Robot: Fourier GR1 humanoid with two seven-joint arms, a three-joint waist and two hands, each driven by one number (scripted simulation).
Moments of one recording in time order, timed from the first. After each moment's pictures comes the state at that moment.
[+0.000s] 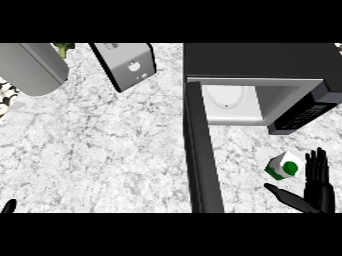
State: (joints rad) left arm 0.79 0.07 -0.21 -2.40 0.11 -0.08 -0.28; right arm -0.07 -0.17 -0.26 -0.72 -0.23 -0.01 -0.89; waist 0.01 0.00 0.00
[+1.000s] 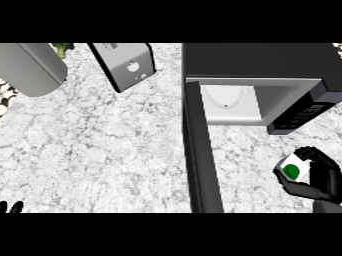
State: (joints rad) left arm 0.81 0.06 -0.20 -2.35 0.13 -0.11 -0.32; right arm -0.15 -0.26 -0.20 -0.75 -0.18 0.15 -0.98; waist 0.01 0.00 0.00
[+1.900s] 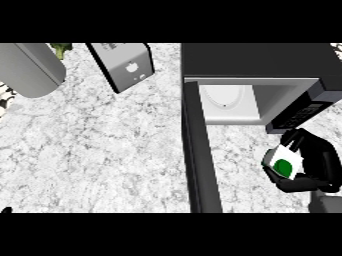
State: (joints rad) left arm 0.84 0.07 -0.14 -2.35 0.19 -0.14 -0.33; right arm -0.06 -0.25 -0.04 -1.30 -0.18 0.17 -0.67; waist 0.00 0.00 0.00
